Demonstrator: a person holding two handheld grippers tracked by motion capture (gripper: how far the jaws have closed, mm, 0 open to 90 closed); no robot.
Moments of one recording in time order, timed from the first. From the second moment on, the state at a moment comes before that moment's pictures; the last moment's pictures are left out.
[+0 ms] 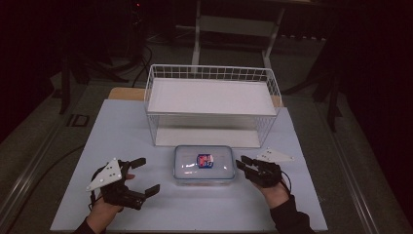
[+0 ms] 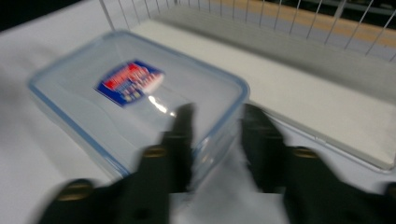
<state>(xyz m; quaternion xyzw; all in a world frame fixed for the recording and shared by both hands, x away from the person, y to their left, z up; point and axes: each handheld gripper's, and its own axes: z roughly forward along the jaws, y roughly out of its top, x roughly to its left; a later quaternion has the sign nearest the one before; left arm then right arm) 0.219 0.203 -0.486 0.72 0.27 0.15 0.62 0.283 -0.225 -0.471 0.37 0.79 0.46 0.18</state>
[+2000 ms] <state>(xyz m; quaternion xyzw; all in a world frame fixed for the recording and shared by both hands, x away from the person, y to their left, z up) 0.334 0.162 -0.502 0.71 0.51 -0.12 0.46 0.261 -0.218 -0.455 0.31 0.76 0.52 0.24</state>
